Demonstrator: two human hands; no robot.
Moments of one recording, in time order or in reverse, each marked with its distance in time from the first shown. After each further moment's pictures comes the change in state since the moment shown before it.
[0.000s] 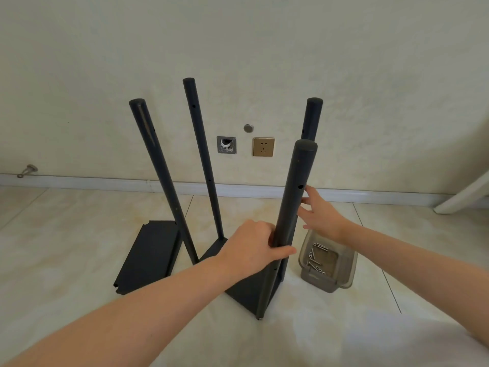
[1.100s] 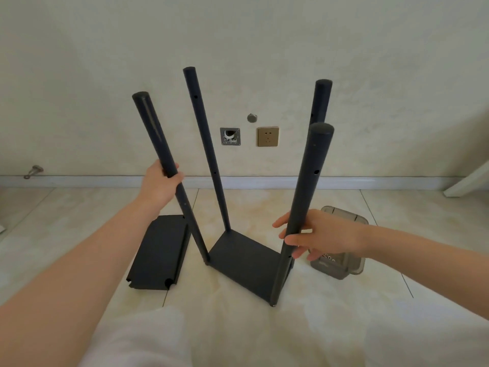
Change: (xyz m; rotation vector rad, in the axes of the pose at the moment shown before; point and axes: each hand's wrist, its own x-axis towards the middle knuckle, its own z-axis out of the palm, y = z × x) left_hand 0.009 -0.124 -0.145 -0.390 0.594 -0.450; right_hand -0.047 -0.021 0.013 -0.007 -0.454 0.018
